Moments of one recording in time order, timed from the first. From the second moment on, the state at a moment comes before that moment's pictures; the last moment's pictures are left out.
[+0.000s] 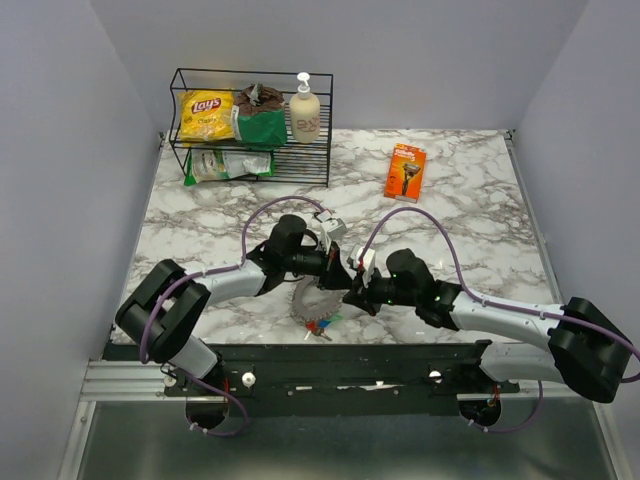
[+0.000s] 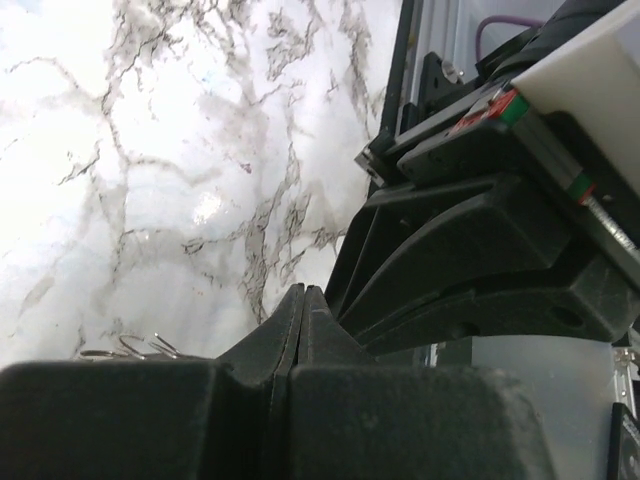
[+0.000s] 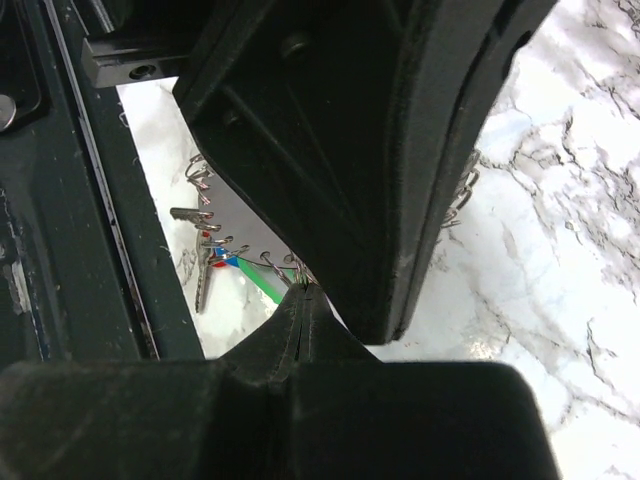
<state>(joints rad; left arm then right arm) -0.68 1.52 0.67 0.40 0.85 -0.35 0.89 1.20 0.47 0.22 -0.33 -0.02</state>
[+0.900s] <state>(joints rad) -0.60 1.47 0.69 0.15 0.90 -0.18 0.89 1.15 0.46 0.23 -0.33 -0.02</state>
